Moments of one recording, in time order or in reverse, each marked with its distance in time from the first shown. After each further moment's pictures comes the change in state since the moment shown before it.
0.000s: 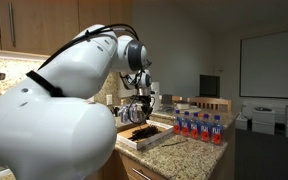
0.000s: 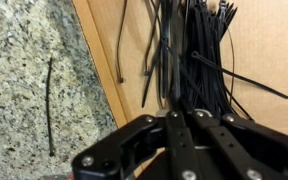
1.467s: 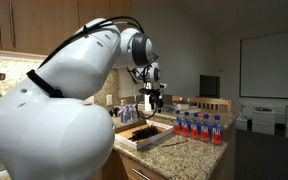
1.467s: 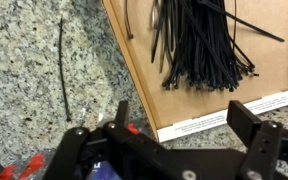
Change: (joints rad) arm -0.097 -0.071 0.004 -0.019 0.033 0.055 -0.031
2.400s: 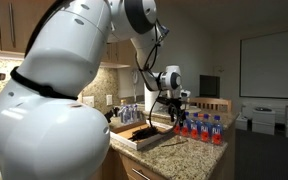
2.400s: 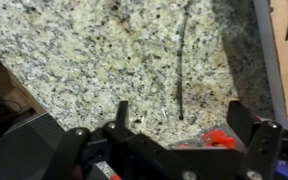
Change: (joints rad) arm -0.156 -0.278 -0.106 -0.579 0.050 0.281 -0.126
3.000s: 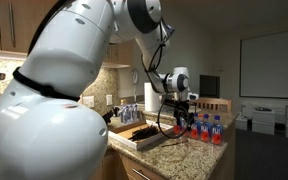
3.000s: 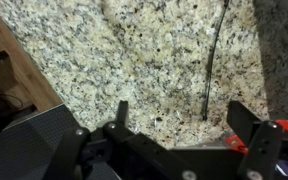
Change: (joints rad) arm -0.053 0.014 -0.012 -0.008 0.022 -0.006 -0.131
